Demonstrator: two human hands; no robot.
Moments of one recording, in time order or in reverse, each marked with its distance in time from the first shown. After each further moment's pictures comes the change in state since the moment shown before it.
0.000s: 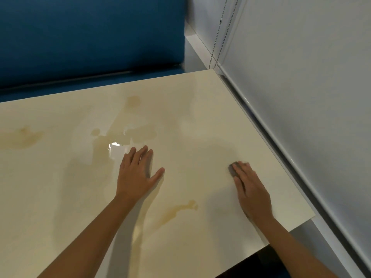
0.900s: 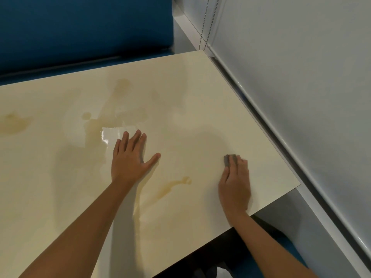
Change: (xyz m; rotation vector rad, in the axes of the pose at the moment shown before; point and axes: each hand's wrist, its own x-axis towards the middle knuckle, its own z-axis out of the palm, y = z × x) left_hand -0.017 0.002 -0.001 0.077 -0.030 0.026; right_hand -0.048 -0.042 0.024 -0.058 0.152 0.319
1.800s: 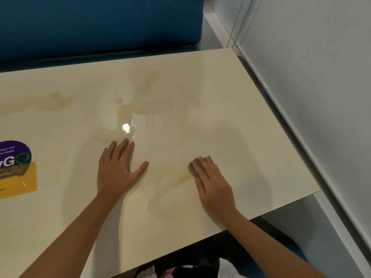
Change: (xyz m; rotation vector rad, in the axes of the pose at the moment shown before) left_hand -0.076 -0.067 -0.024 0.036 0.080 -0.154; right_hand -0.050 -0.046 0.010 0.005 -0.220 -0.731
